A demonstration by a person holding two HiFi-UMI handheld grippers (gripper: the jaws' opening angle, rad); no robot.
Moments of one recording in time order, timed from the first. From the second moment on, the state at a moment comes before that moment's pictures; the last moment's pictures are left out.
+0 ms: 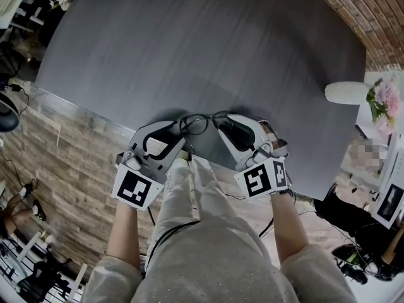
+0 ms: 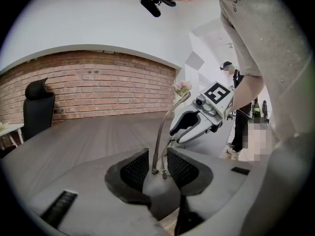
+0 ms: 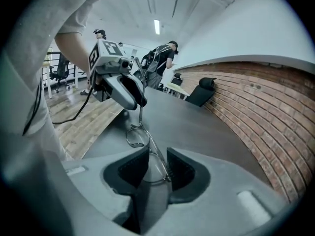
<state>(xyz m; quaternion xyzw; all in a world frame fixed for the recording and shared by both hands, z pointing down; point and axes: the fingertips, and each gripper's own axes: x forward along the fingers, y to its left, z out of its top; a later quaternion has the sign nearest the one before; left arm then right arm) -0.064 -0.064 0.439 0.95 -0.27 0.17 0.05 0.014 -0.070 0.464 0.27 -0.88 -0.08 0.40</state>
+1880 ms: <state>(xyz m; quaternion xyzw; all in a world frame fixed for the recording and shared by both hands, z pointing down) -0.033 -0.083 0.434 0.93 -0.23 0.28 -0.03 0.054 -0.086 0.471 0.37 -0.88 0.14 0.26</state>
